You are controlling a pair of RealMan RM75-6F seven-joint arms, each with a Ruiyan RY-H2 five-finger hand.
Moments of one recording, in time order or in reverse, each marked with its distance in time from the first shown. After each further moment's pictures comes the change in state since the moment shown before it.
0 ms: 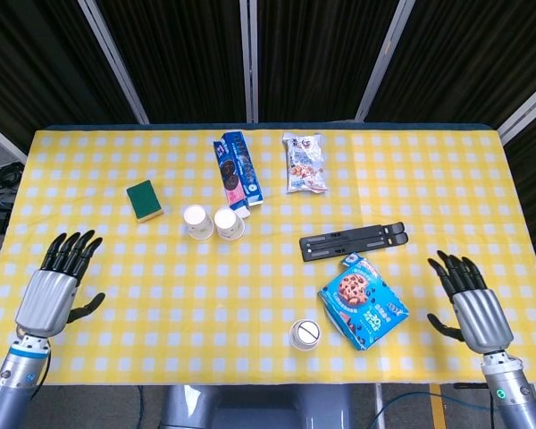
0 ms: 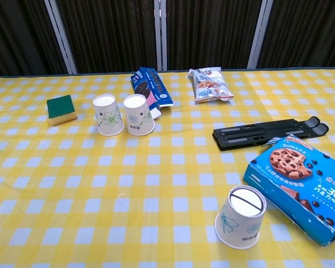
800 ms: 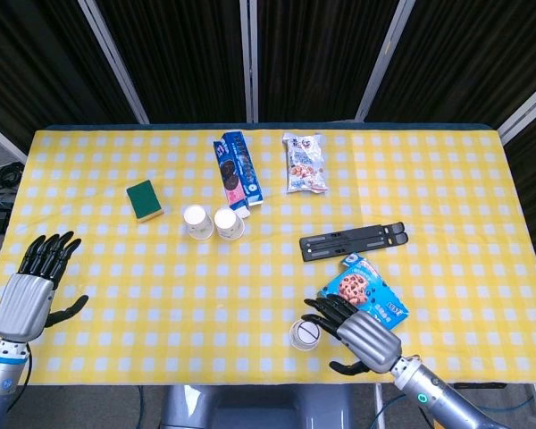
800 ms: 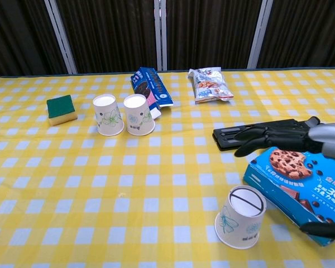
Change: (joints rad) left arm 0.065 0.045 -0.049 0.043 0.052 -0.020 -0.120; right arm 0.276 0.014 -0.075 -0.346 -0.165 -0.389 0.042
